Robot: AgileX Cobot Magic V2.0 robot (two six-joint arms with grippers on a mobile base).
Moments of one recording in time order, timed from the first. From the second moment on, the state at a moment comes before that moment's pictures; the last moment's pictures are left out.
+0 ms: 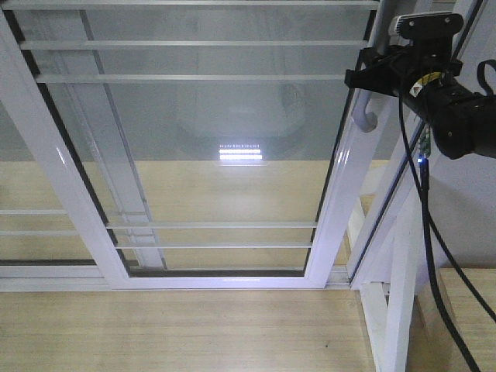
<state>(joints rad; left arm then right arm) 0.01 0.76 -0.60 0.31 0.25 -0.35 0.14 1.84 -1.07 -0.16 -0.50 0.14</state>
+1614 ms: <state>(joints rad) -0.21 1.11 -0.60 0.31 -0.18 -0.35 0.35 0.79 -0.69 -0.20 0.47 0.15</state>
